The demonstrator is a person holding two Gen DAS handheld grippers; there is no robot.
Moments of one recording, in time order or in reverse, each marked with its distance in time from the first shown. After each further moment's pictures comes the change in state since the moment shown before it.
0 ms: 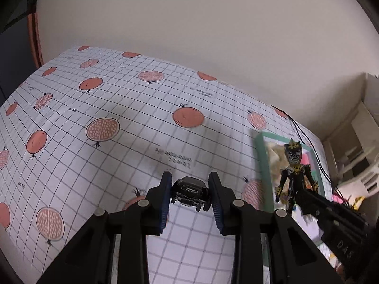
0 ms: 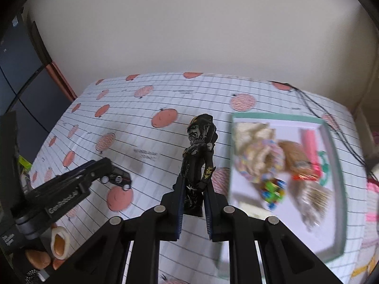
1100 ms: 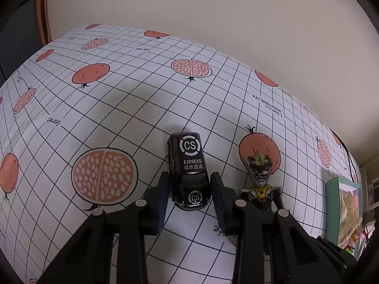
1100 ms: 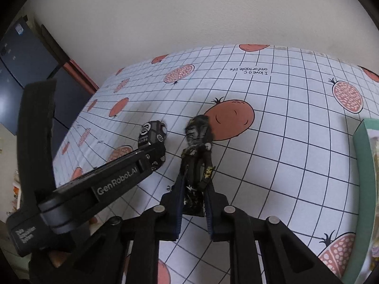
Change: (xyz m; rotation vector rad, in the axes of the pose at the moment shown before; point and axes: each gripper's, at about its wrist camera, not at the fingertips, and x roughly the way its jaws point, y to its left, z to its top) left arm 0.143 0.083 0.071 -0.101 0.051 0.097; right arm 0.183 0.074 0.050 0.015 0.071 0.265
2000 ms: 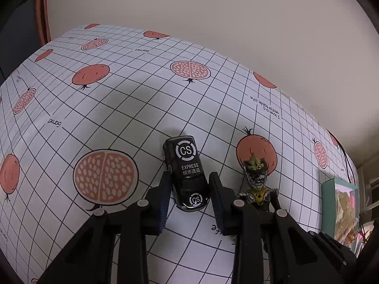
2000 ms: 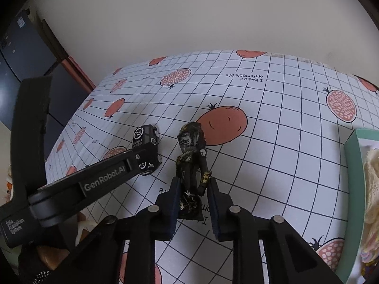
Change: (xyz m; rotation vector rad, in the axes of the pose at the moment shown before) left arm -0.003 0.002 0.004 -0.004 0.010 -0.013; right arm -0.002 -0.003 0.002 -0.030 -0.015 -0.034
